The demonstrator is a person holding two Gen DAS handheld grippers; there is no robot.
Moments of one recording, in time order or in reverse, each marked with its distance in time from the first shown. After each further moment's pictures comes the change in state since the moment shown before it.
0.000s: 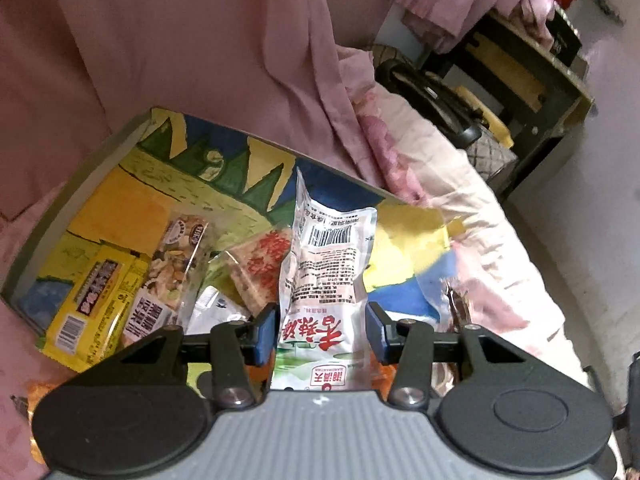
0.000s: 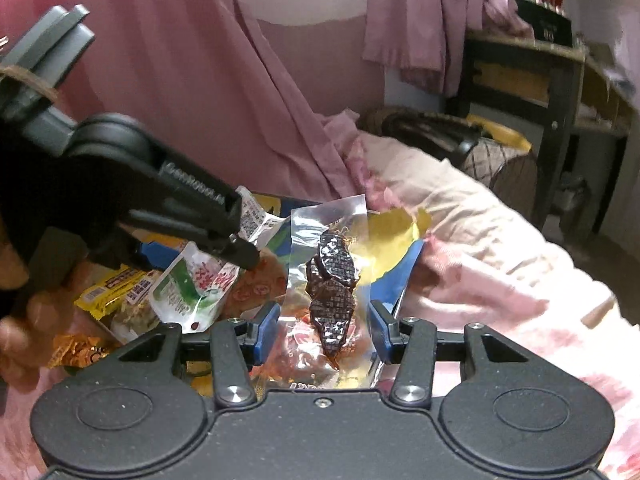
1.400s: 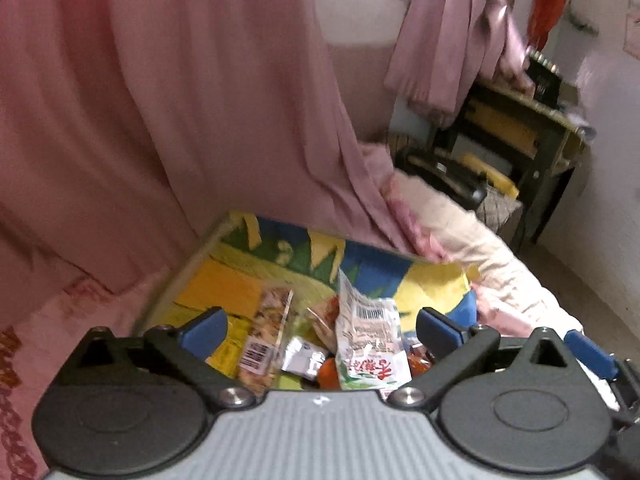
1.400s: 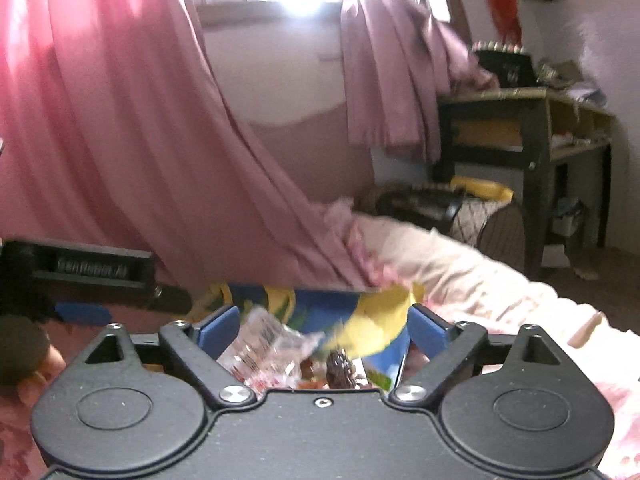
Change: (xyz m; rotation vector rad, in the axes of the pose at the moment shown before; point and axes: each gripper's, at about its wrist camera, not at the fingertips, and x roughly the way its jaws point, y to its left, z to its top) left arm -0.109 0.011 -0.031 0.116 -0.302 0.137; right arm -0.072 -0.008 0.002 0.132 -0.282 0.053
